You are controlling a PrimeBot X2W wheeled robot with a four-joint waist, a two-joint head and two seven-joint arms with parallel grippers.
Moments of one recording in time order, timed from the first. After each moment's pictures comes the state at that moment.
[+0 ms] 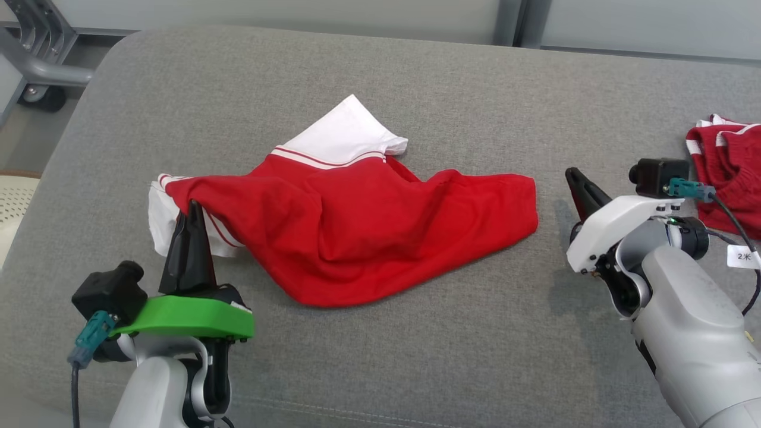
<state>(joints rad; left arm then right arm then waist) -0.16 0.04 -0.19 0.09 -0.53 0.12 -0.25 -0.53 -0.18 0.33 0.75 0.48 0.11 -0.10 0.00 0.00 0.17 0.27</state>
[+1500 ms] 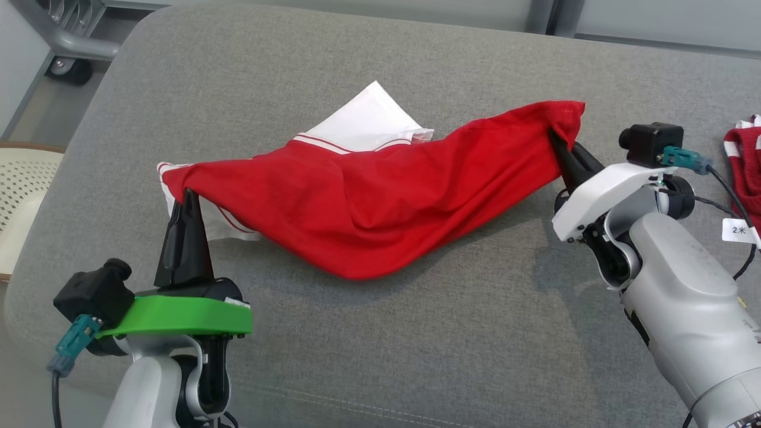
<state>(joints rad) -0.14 0.04 -0.20 0.00 -0.58 0.12 -0.25 -0.62 -0.19 0.45 0.74 0.57 0.12 -0.18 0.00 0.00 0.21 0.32</state>
